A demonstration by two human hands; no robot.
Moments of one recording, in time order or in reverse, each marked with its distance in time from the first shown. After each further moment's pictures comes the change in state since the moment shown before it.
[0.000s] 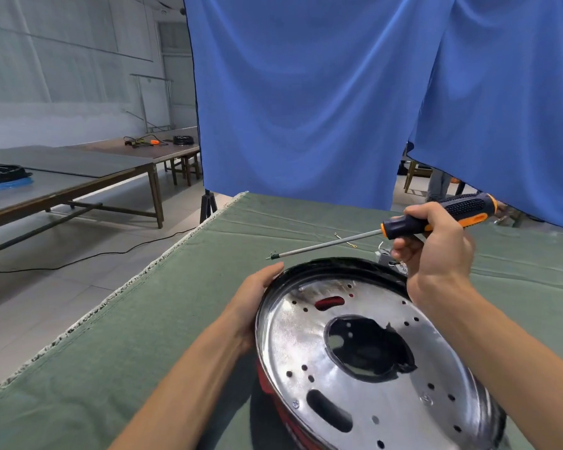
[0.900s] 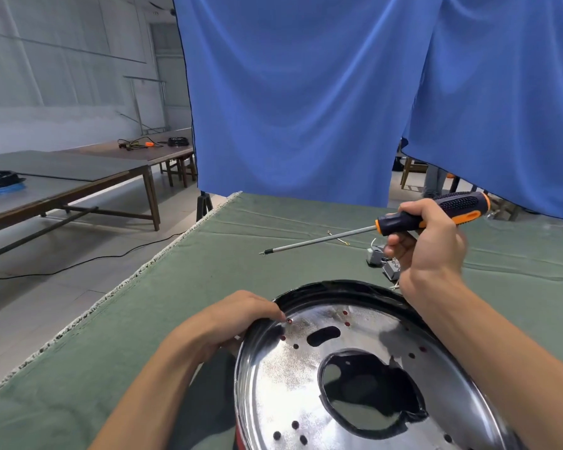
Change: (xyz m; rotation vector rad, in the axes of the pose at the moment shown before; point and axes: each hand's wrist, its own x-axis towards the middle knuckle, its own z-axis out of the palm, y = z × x) left_hand -0.021 0.007 -0.011 0.801 0.012 -0.047; right_hand 0.006 0.001 -0.006 0.035 0.028 0.012
